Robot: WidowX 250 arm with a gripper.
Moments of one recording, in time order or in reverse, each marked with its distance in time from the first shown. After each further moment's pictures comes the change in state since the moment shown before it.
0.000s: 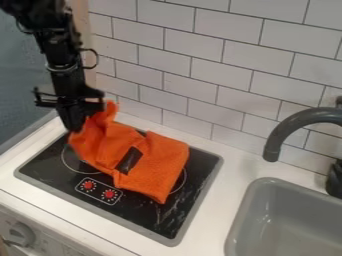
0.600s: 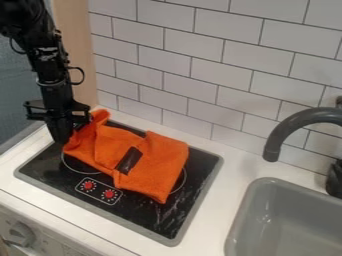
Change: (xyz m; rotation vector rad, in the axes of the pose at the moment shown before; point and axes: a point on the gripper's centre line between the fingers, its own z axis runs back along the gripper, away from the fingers) arm 0.013 0.026 -0.036 -0.001 0.085 -0.008
